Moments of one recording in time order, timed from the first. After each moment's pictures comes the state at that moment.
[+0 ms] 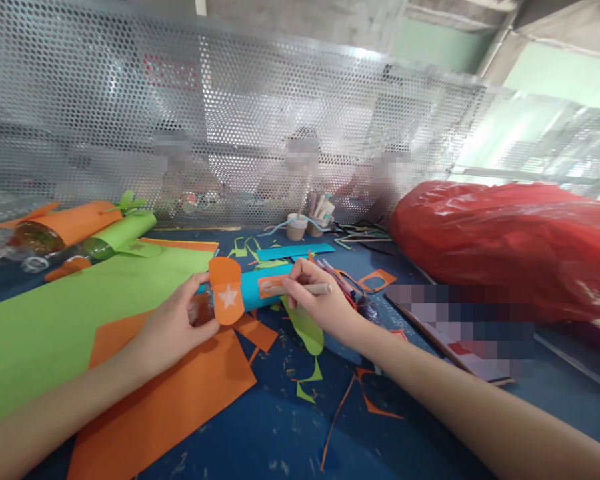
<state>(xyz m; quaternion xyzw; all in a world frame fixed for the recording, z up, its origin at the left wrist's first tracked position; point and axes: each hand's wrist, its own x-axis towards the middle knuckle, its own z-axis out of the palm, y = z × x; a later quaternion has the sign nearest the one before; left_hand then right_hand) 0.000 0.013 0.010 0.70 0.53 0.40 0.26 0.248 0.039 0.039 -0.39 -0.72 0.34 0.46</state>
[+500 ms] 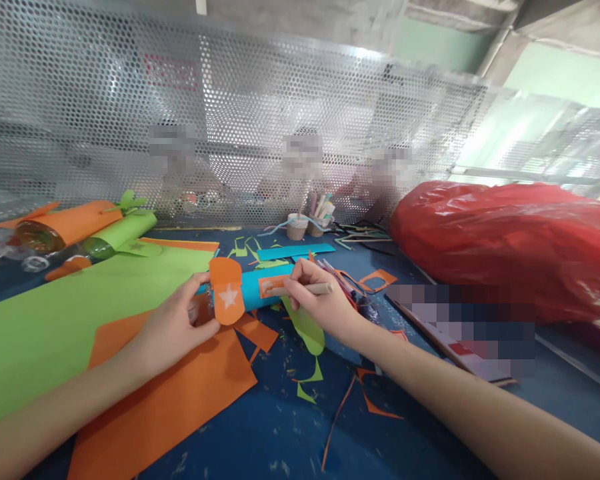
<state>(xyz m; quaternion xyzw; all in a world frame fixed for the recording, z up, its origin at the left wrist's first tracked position) 0.001 0.013 0.012 0.70 0.52 0.39 0.28 0.249 0.037 0.041 -0.40 -0.73 0.33 0.46</state>
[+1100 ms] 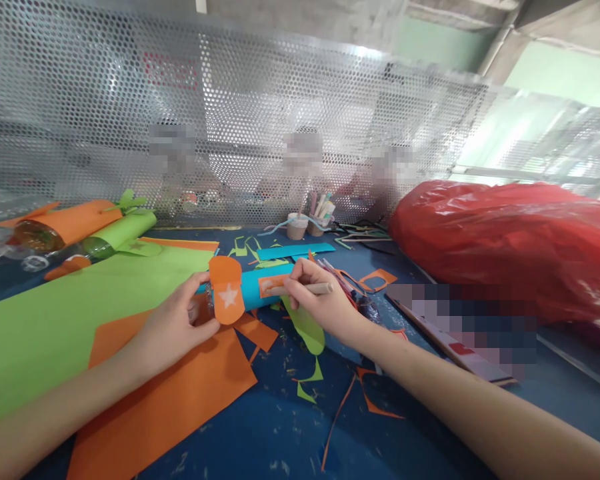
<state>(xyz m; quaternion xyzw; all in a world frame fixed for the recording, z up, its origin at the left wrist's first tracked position) 0.001 0.012 0.014 0.71 0.53 0.38 0.27 0.249 0.037 0.042 -0.40 -0.73 0.33 0.45</state>
